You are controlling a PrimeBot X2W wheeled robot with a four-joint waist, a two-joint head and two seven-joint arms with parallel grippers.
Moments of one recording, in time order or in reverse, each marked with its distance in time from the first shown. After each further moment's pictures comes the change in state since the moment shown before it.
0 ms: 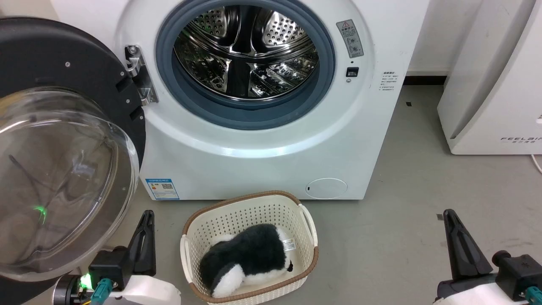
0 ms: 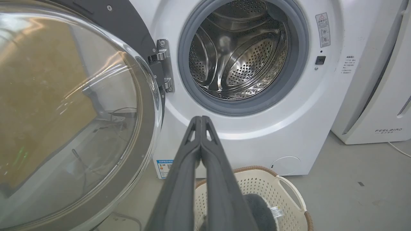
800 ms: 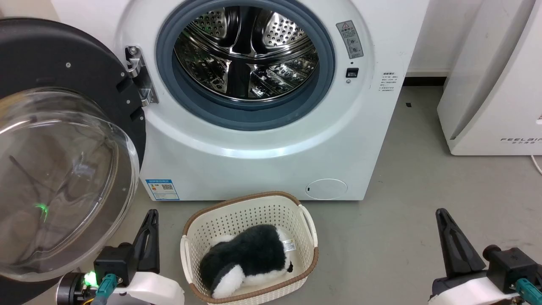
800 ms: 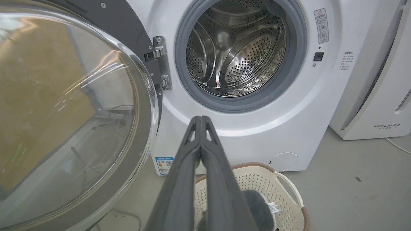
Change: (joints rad) left arm 0.000 -0.001 -0.019 -0.022 0.001 0.012 0.051; right arm -0.016 0.000 0.016 0.008 -0.016 0.000 0.049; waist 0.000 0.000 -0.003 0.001
